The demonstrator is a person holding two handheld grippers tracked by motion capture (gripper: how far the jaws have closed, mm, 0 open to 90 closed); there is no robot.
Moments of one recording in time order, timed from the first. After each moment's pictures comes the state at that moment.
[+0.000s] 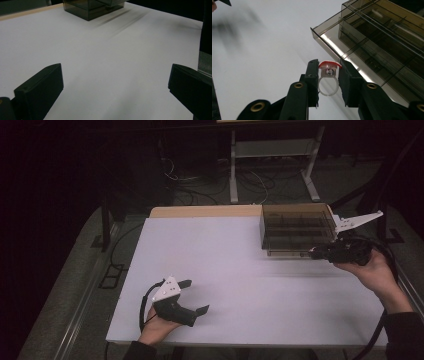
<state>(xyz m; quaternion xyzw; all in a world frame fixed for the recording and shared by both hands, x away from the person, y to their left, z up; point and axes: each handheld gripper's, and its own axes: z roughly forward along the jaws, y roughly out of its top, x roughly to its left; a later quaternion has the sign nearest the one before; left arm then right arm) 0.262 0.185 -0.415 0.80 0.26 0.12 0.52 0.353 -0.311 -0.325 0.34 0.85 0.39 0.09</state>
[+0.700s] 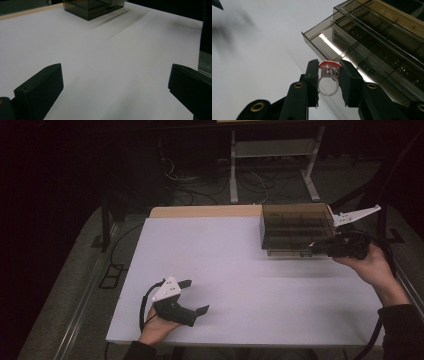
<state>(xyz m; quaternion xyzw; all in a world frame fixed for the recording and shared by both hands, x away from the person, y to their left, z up) 0.262 0.185 -0.415 0.80 0.26 0.12 0.52 0.369 -0.313 -0.324 0.35 0.85 0.39 0.09</state>
